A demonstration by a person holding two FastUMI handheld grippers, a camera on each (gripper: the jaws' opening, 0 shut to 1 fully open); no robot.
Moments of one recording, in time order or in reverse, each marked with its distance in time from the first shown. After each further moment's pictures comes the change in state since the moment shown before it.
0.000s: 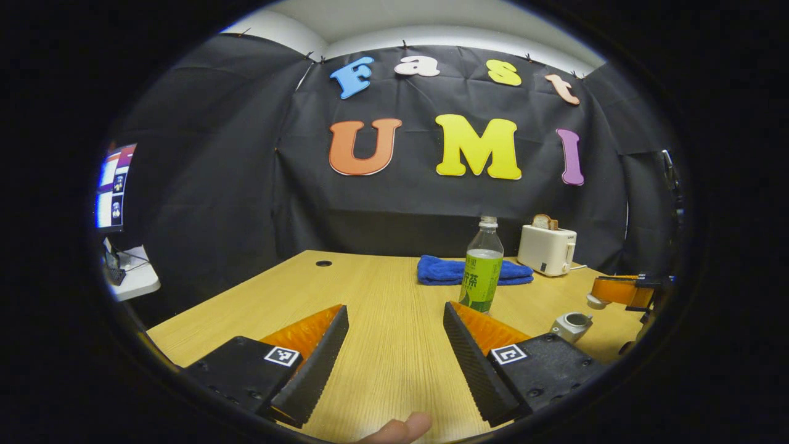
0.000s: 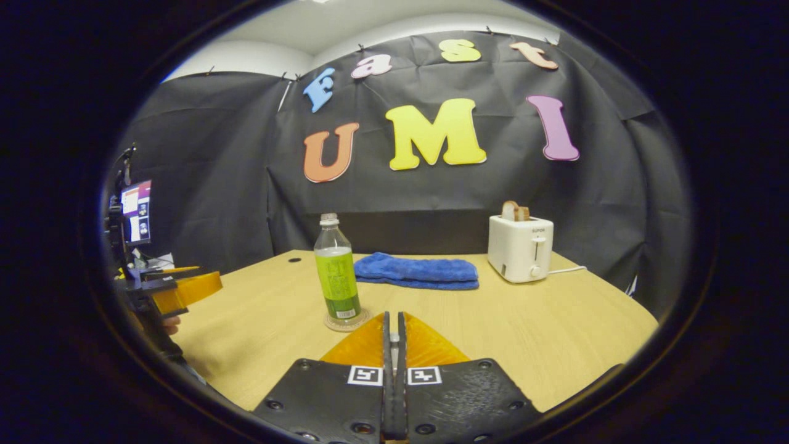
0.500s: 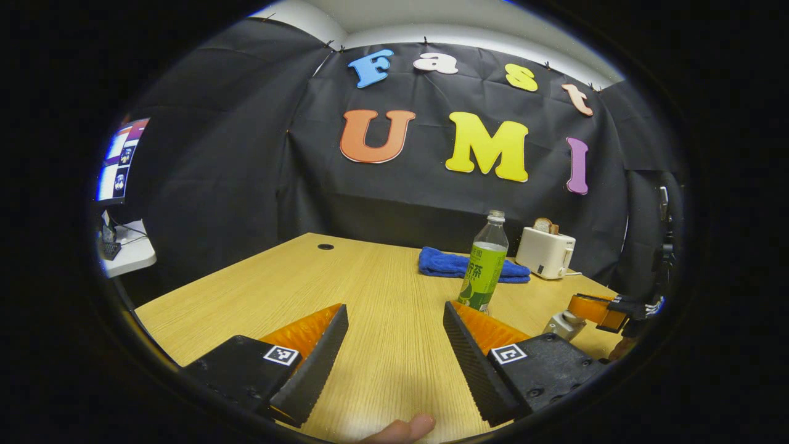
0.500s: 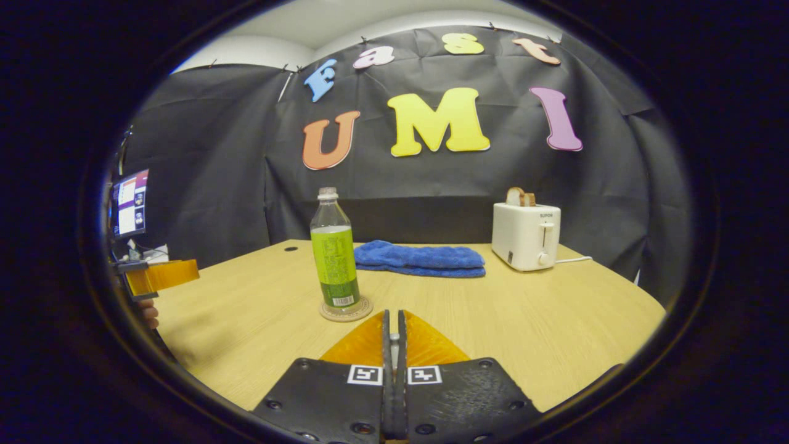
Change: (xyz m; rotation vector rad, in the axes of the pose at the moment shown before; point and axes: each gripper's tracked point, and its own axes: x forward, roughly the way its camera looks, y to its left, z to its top) left arm -0.003 0.006 -0.015 -0.074 0.029 -0.011; right arm 0.018 0.002 -0.027 -0.011 0.016 -0.014
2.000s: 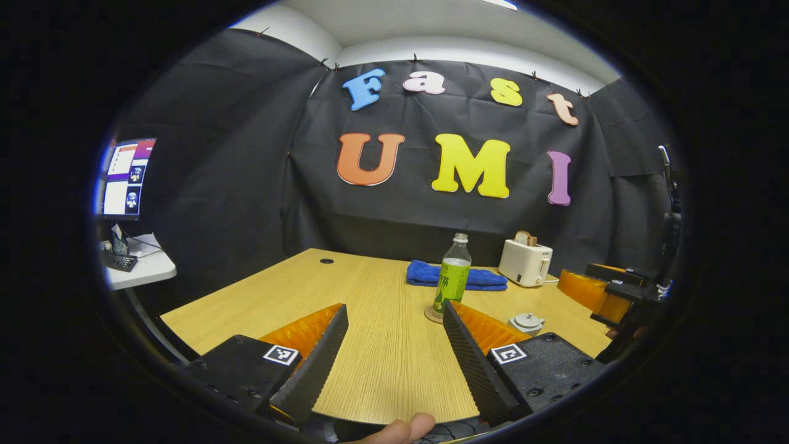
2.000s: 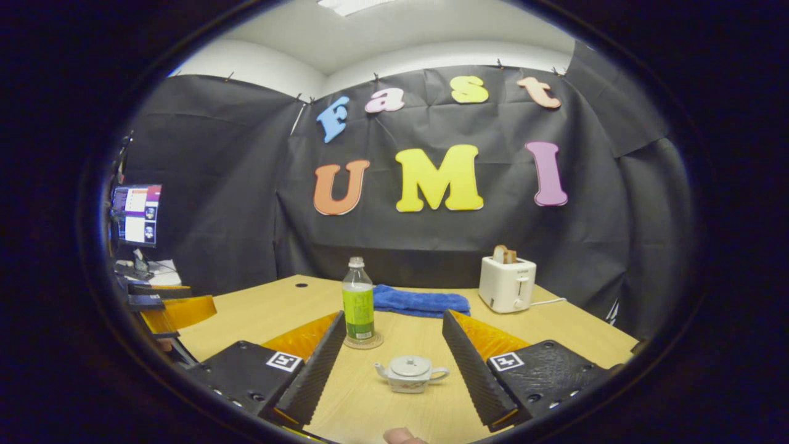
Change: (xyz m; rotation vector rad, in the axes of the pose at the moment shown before) left arm -0.093 -0.033 0.039 0.040 -0.085 -0.009; right arm -0.135 0.030 0.091 -0.054 -0.222 -0.035
